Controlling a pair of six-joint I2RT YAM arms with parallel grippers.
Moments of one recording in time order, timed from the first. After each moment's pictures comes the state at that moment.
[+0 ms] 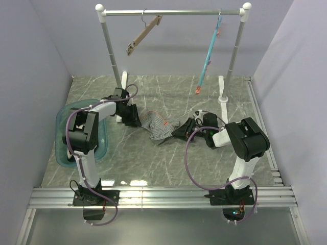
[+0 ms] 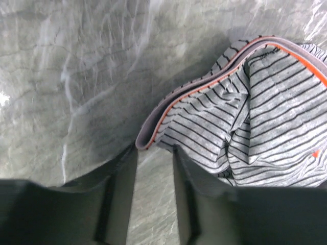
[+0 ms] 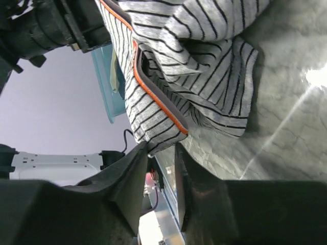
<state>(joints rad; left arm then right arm) -0.23 1.95 1.29 -0.48 0.39 -0.37 0.31 1.84 0.57 0.79 -0.81 1.16</state>
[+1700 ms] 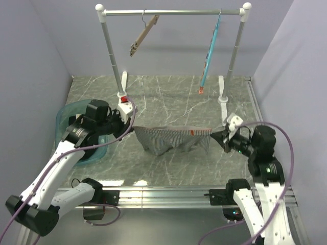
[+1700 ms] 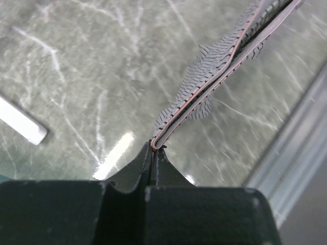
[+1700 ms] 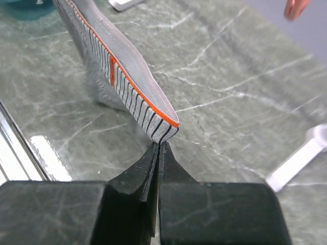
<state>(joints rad) -0.43 0.99 1.05 -0.70 0.40 0.25 0.03 0.55 0.81 -0.64 -0.75 -0.37</state>
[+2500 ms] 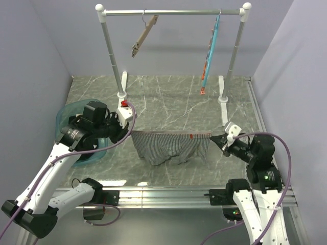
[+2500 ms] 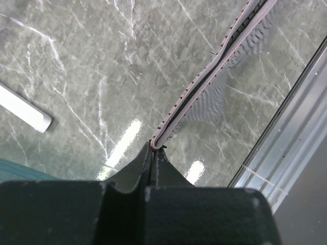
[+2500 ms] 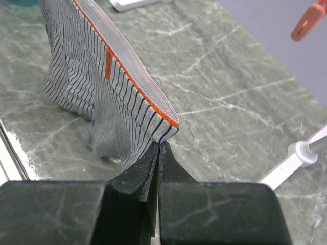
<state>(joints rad) -0.45 0.95 1.12 -0.88 0.40 0.35 0.04 0.40 0.71 -0.61 -0.78 -0.46</state>
